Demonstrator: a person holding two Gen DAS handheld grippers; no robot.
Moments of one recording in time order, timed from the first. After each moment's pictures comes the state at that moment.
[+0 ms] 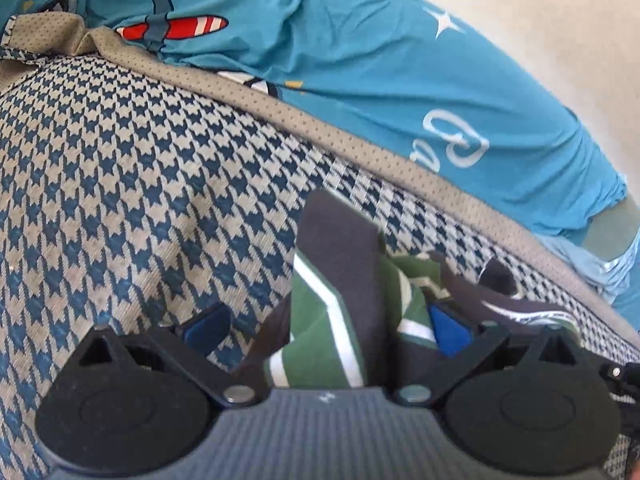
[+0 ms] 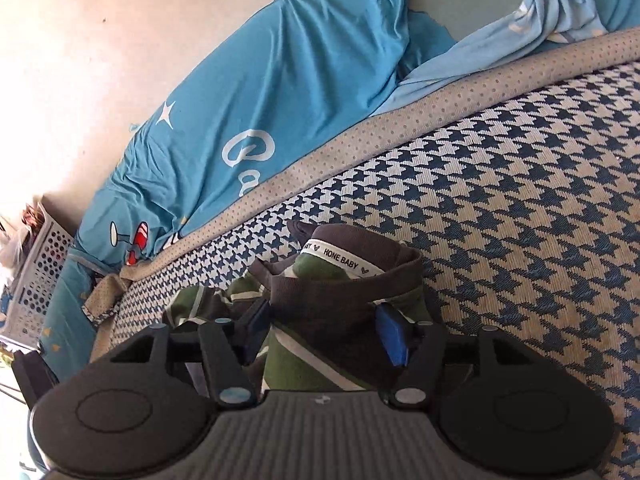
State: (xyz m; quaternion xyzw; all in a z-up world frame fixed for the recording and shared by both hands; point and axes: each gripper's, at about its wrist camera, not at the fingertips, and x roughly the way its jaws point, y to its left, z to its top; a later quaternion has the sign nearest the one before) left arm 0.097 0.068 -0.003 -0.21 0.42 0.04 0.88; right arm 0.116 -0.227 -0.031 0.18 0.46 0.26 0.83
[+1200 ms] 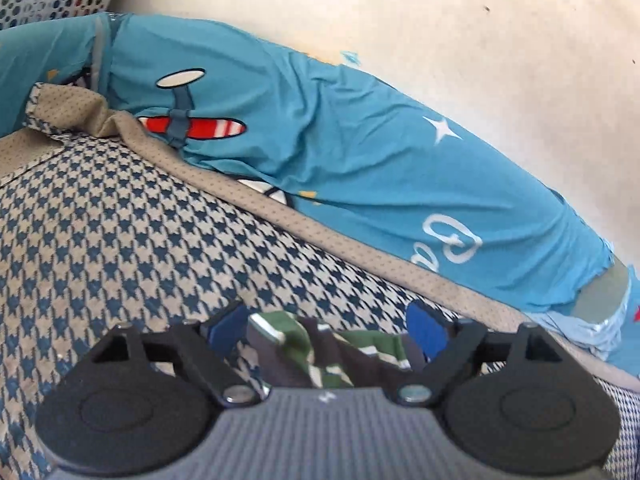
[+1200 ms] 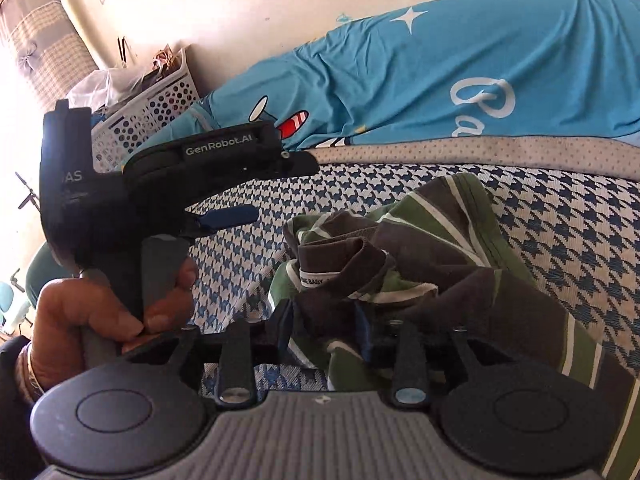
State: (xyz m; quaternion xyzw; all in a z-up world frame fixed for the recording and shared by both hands) left arm 0.091 0.087 0.038 -0.21 0.33 0.04 0.92; right arm 0.048 -0.112 -0.038 0.02 0.39 0.48 0.79
